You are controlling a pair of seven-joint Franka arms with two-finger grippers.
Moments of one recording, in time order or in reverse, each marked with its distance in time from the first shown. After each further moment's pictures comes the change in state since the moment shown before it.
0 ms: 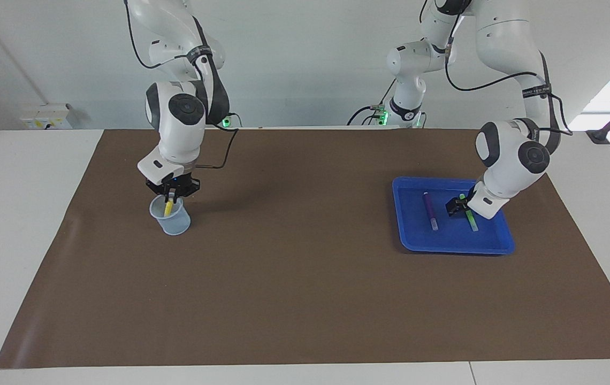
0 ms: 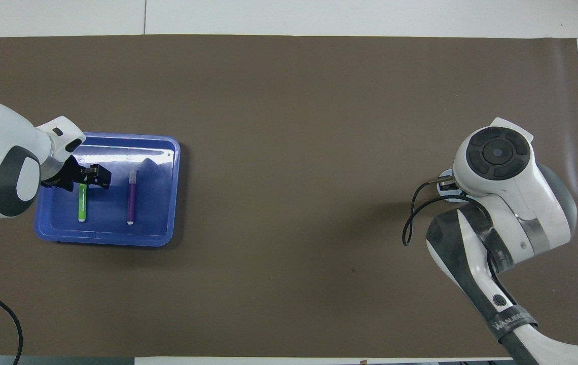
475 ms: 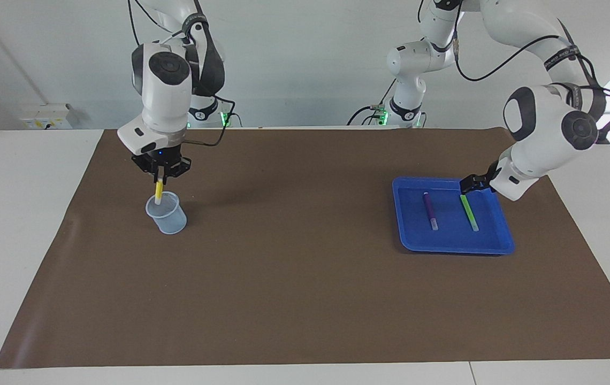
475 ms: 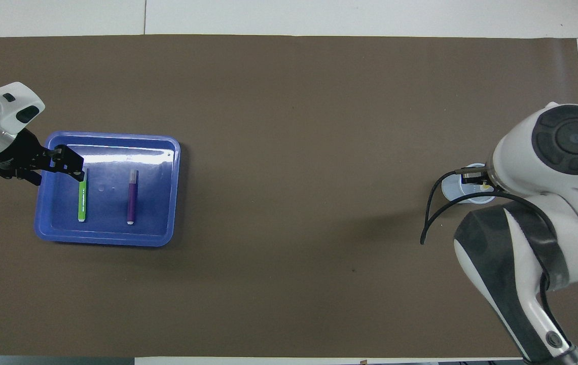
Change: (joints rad) left arm -0.002 -0.069 -0.016 0.265 -0.097 -0.417 -0.017; right arm 0.000 -0.119 -0.002 0.140 0.160 -0.192 0.000
